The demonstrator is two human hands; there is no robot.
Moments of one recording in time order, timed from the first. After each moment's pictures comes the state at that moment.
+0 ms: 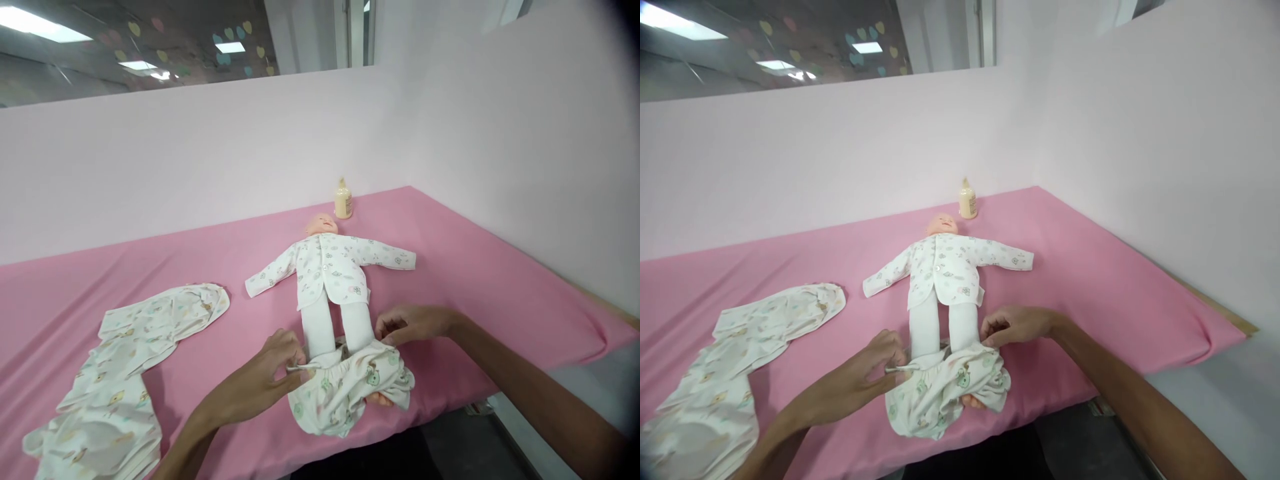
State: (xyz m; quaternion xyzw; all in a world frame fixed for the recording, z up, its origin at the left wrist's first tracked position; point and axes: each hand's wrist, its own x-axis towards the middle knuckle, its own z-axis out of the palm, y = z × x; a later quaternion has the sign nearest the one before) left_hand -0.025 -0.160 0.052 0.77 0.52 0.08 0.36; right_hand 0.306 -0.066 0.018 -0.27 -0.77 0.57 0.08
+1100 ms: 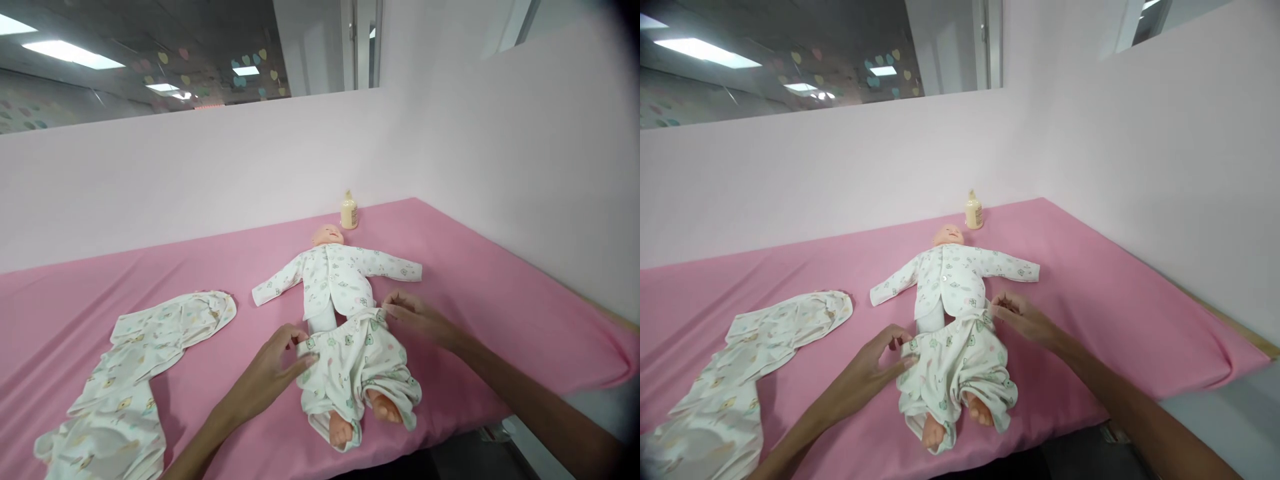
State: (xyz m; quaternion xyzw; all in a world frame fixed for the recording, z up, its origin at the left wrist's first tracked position) left_hand -0.030 -0.142 0.028 0.71 0.58 0.21 0.33; right_hand 0.298 -0.056 -0.011 -0.39 -0.68 0.51 0.34
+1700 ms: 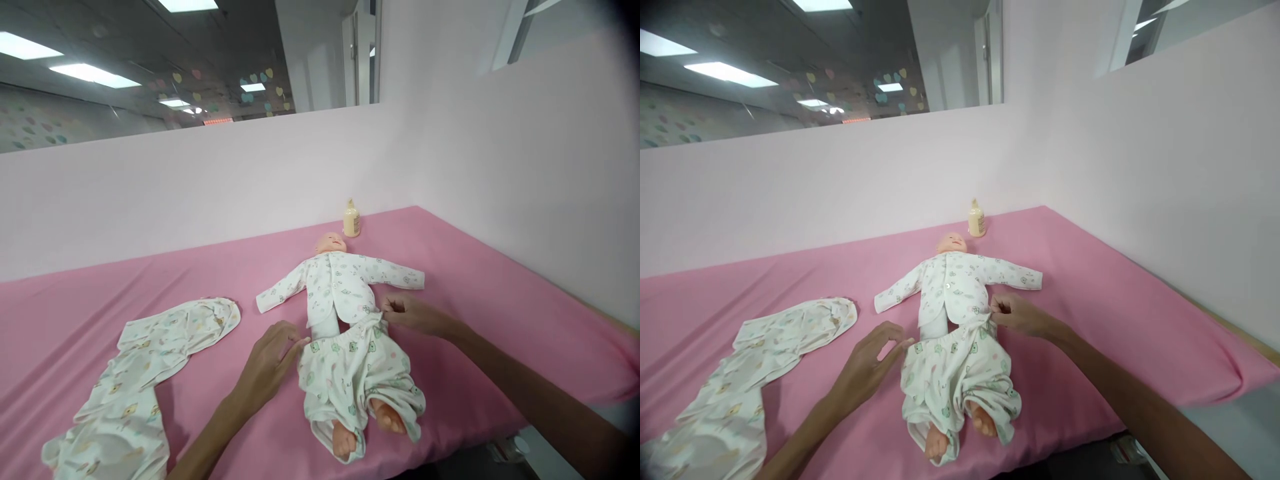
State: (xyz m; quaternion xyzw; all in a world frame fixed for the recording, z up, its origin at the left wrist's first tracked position) left_hand -0.038 -0.129 0.021 0.76 0.54 0.32 0.17; right_hand 0.292 -0.034 0.010 -0.38 -0.74 0.49 0.25
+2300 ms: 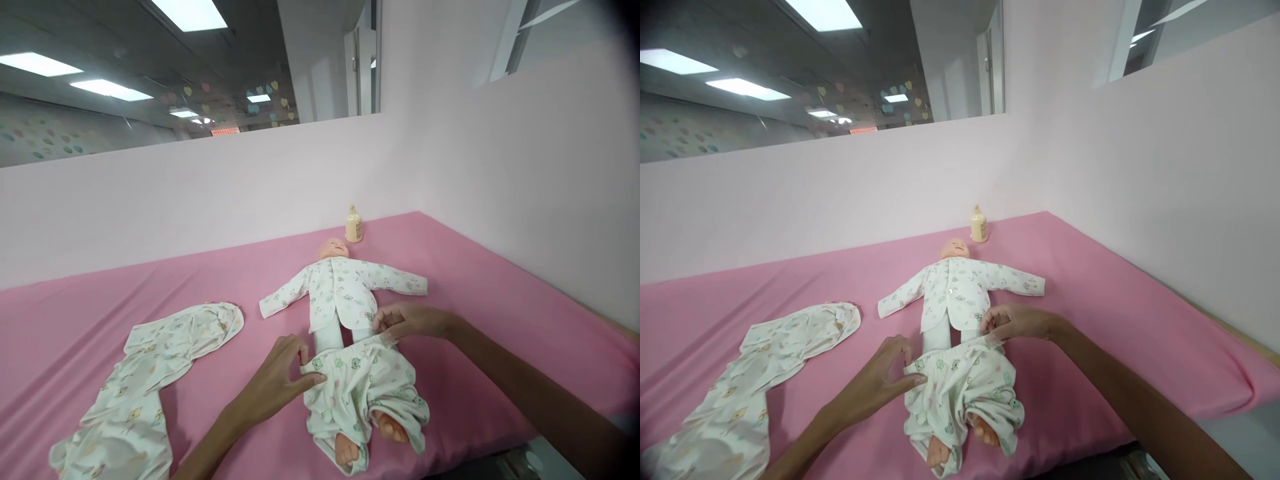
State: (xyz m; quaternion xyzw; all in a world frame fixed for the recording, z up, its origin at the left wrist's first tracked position) left_hand -0.034 -0.141 0.028 0.74 0.58 0.17 0.28; right_hand 0.291 -0.024 0.023 -0.28 -0.70 0.65 0.13
